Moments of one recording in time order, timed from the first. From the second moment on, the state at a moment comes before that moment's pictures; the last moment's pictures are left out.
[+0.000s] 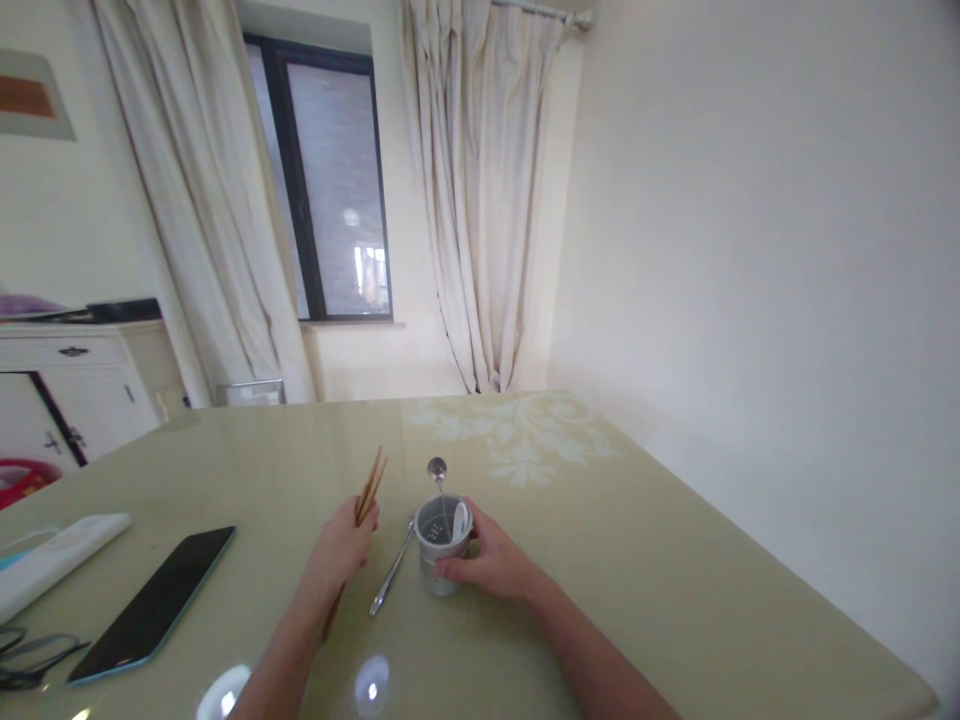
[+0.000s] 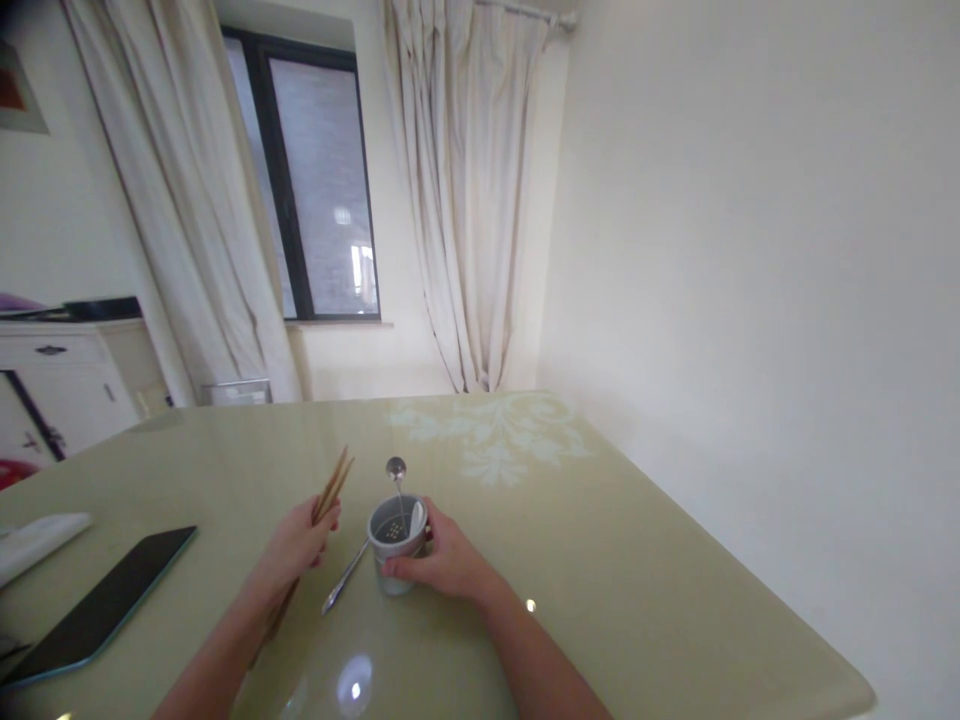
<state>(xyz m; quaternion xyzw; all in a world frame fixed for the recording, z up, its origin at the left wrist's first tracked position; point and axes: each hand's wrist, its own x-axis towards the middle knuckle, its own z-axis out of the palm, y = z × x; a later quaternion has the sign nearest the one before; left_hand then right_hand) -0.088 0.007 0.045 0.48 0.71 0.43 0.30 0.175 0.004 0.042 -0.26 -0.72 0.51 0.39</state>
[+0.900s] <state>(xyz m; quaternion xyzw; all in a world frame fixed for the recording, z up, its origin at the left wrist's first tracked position) -0.081 0.006 0.010 0.60 0.80 0.08 0.03 0.173 0.006 0.038 -0.25 -0.73 0.48 0.41</state>
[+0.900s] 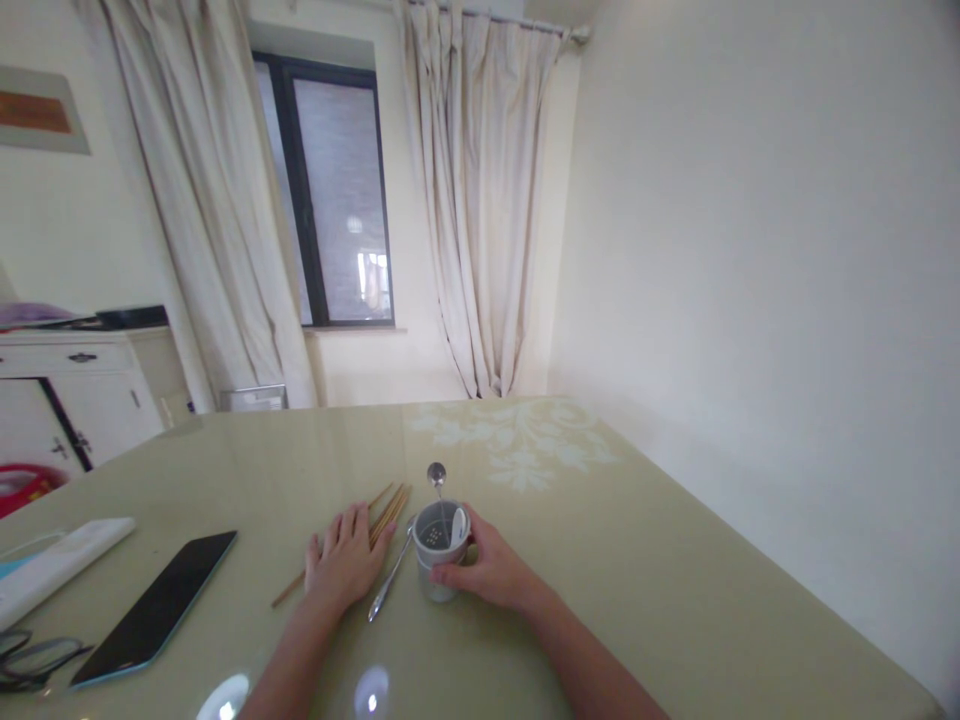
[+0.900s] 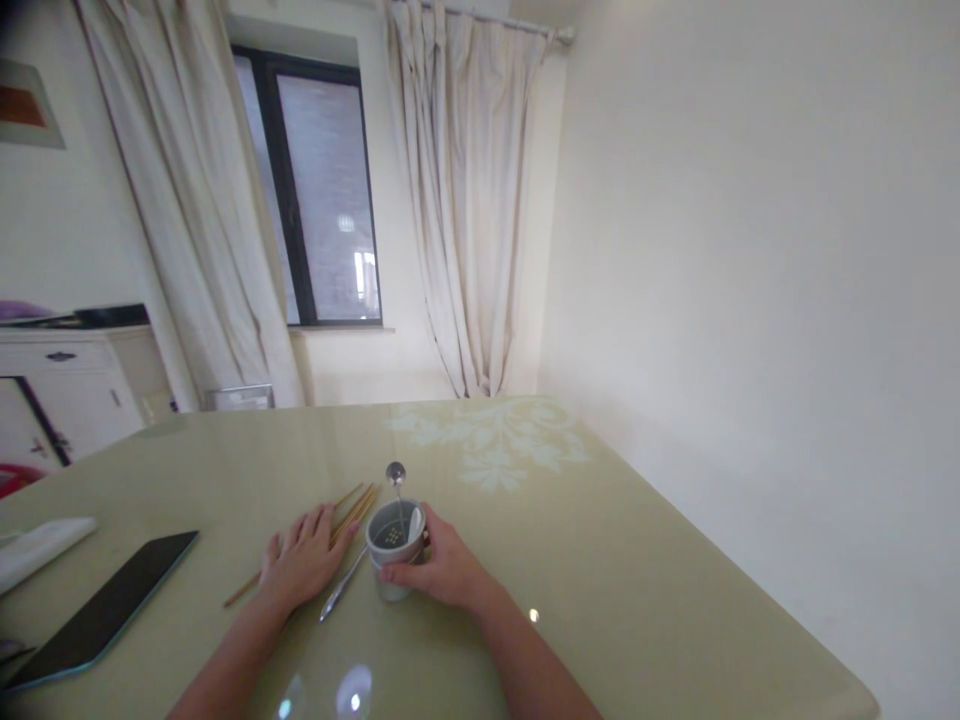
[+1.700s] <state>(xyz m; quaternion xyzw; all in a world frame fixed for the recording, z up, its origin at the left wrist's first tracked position) -0.076 0.002 0.026 0.72 0.65 0.23 0.07 0.170 0.011 0.031 -0.33 -0.72 0.40 0.47</state>
